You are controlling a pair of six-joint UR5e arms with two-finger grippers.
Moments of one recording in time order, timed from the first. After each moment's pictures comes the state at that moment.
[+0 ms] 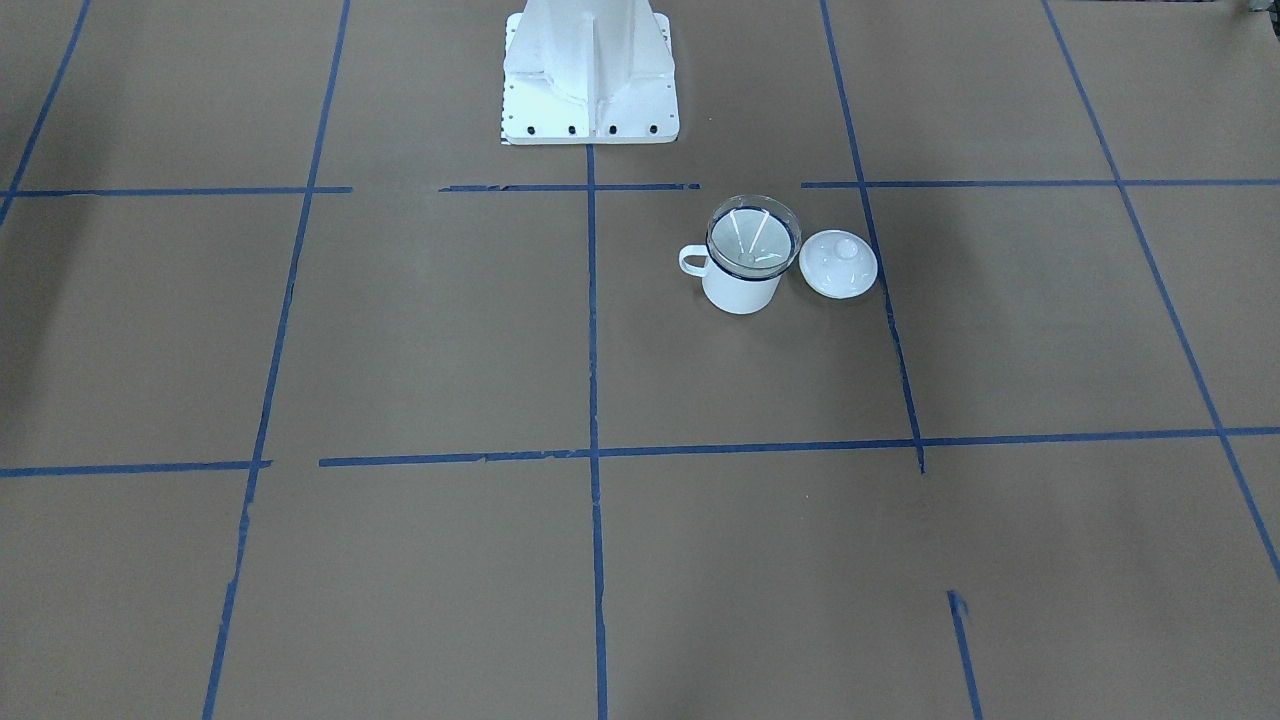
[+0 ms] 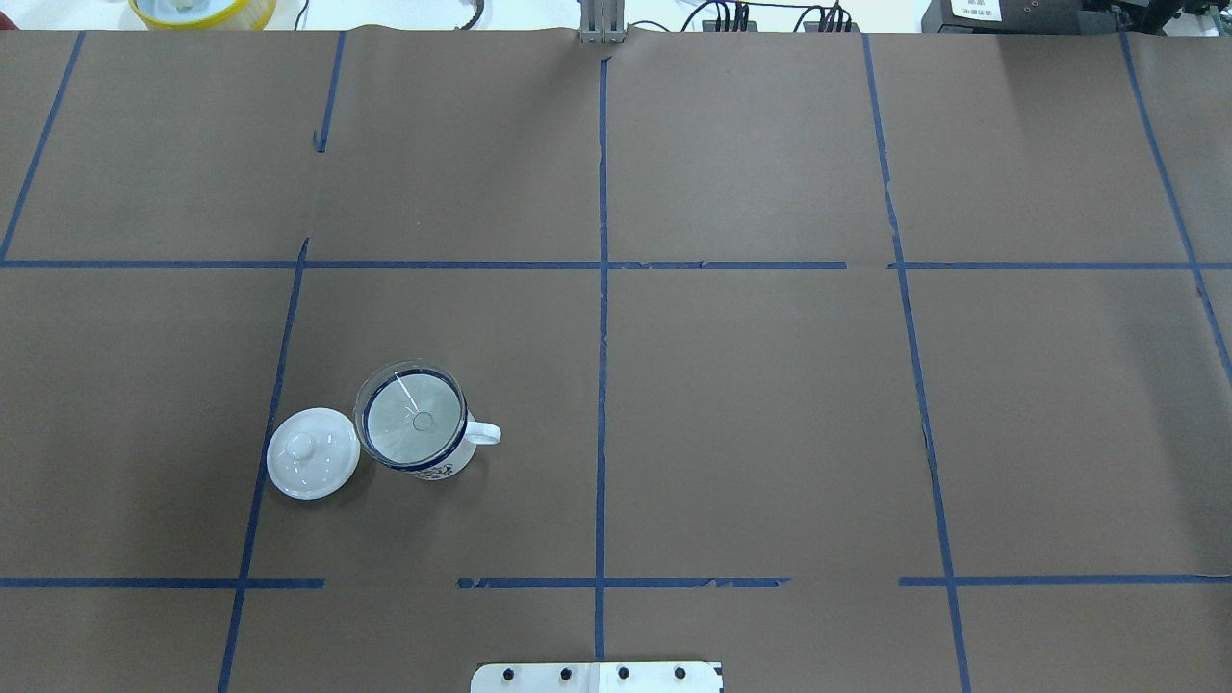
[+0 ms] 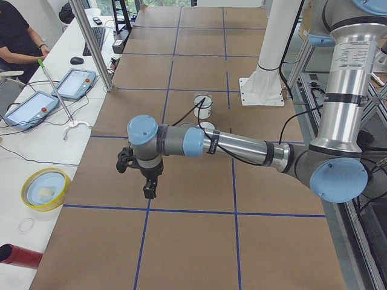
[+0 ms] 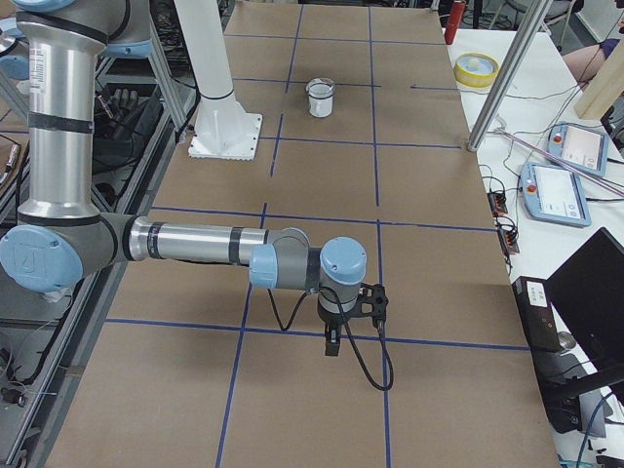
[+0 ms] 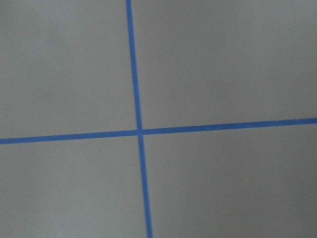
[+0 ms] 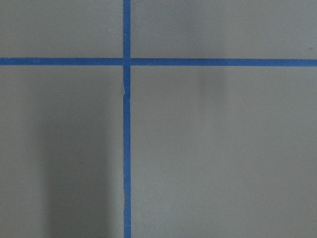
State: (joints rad) left arm -1.62 -1.63 -1.64 -1.45 -2.35 0.10; right arm 1.57 -1.68 1.66 -1.57 2.29 0.01
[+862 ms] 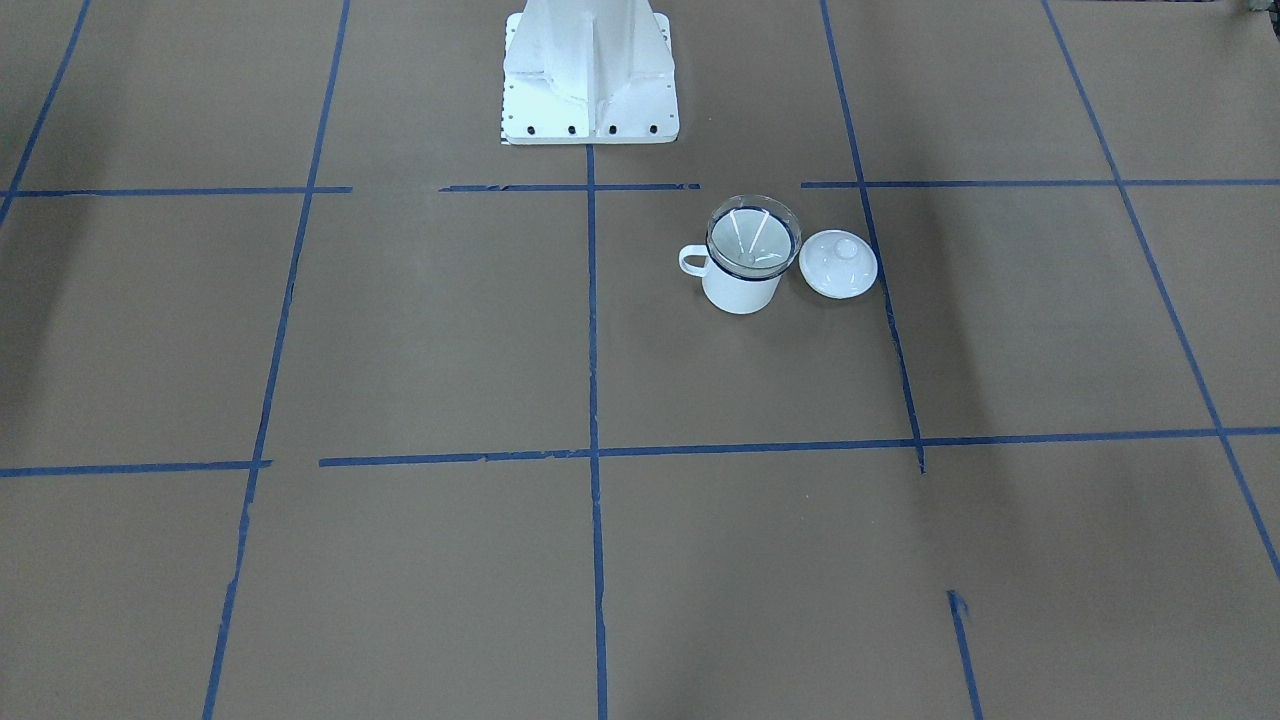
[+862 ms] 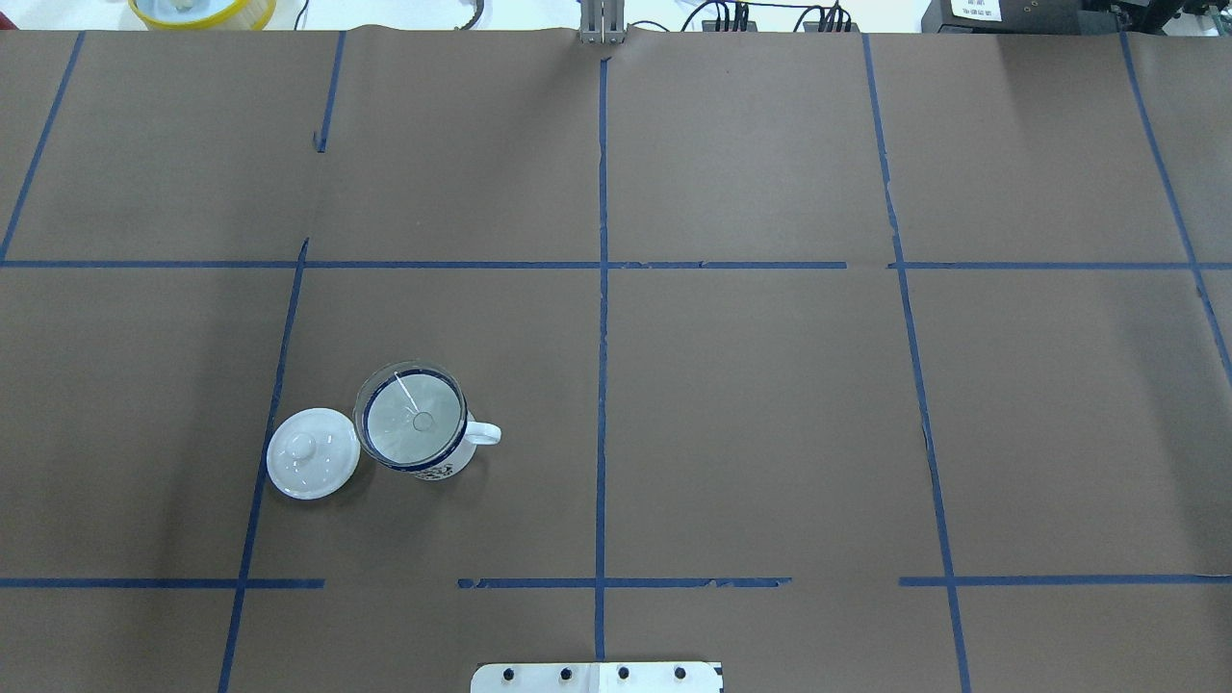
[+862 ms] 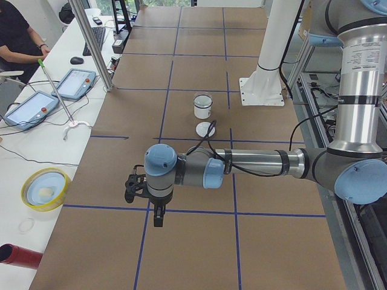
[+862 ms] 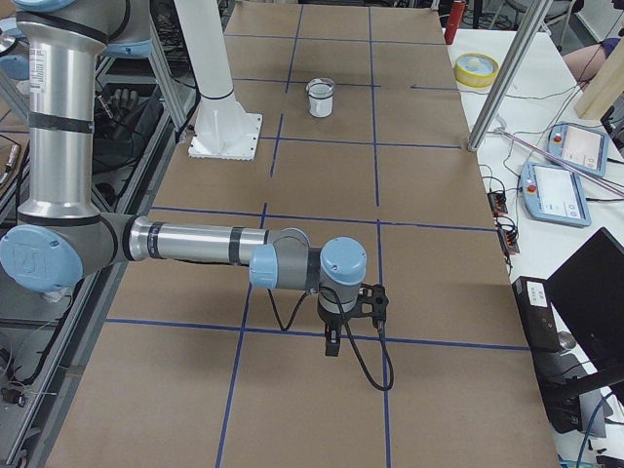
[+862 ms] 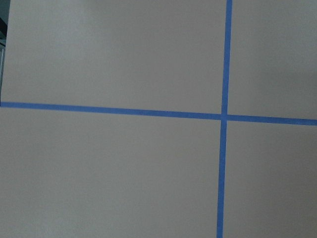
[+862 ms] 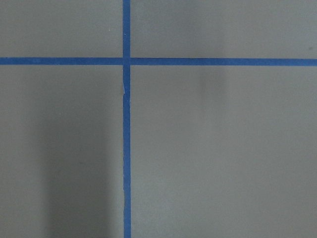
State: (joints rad) left arm -1.65 -1.55 -1.60 -1.71 -2.29 -0.04; right arm 1.57 -1.68 1.66 -1.57 2.29 0.01
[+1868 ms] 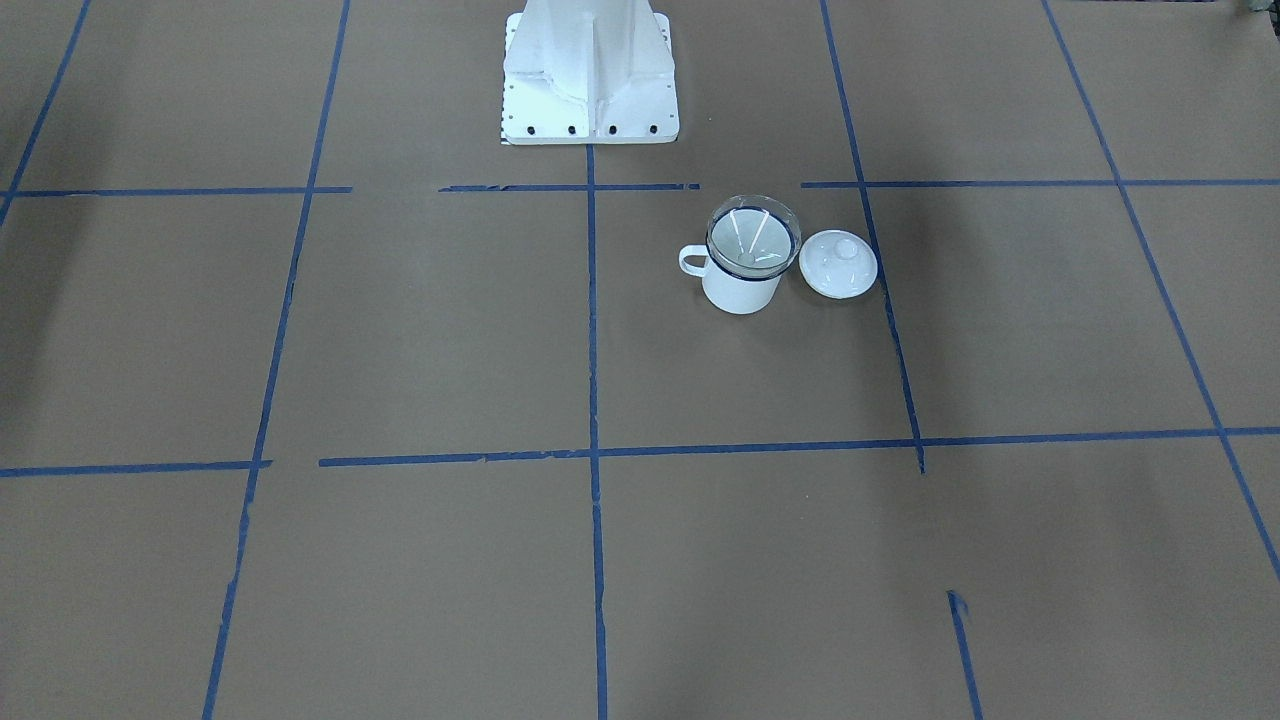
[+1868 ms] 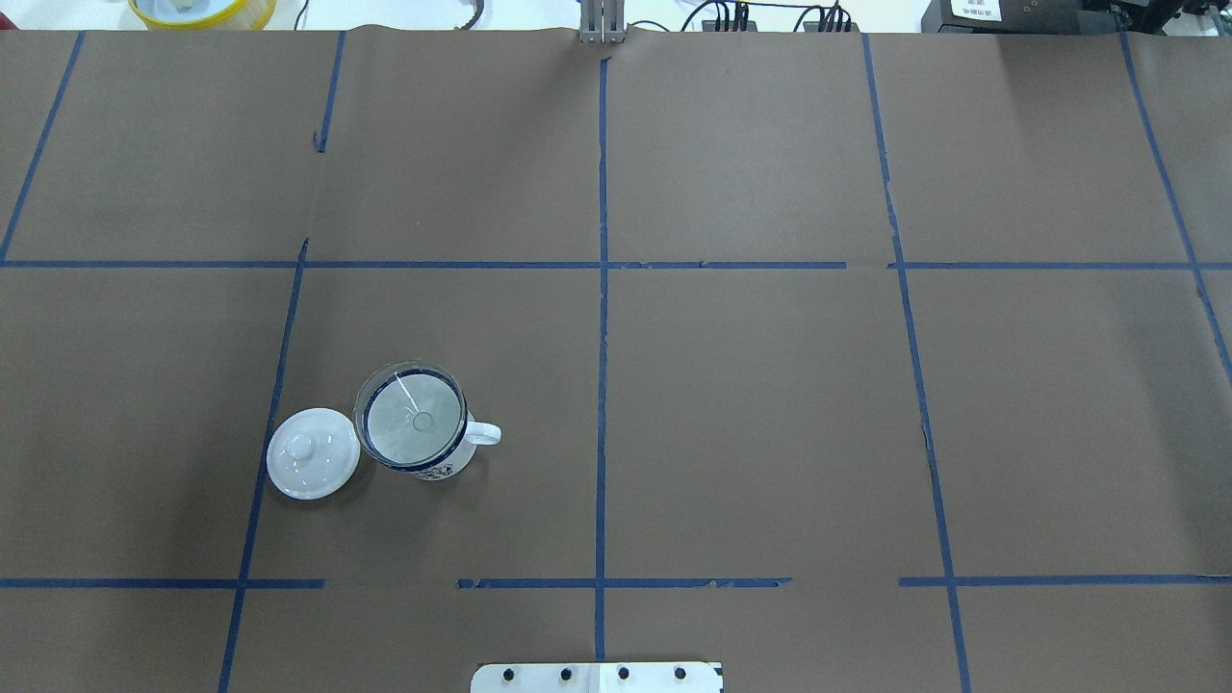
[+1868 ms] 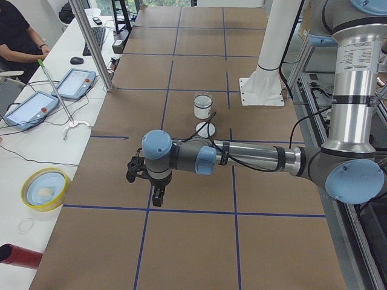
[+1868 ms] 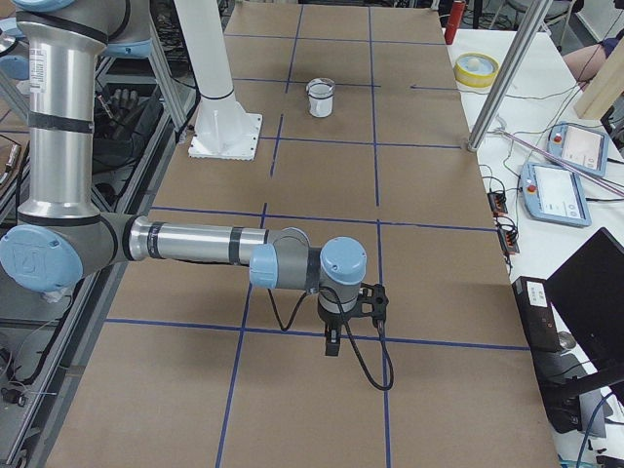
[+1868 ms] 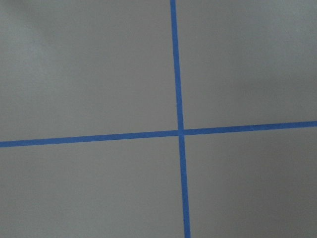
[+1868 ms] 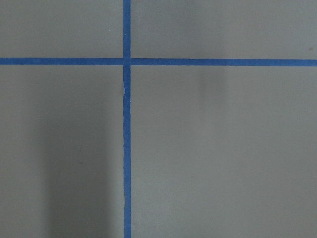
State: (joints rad) left arm -1.55 -1.56 -1.66 -1.62 -2.36 -0.04; right arm 1.57 -1.68 1.66 -1.57 2.29 0.01
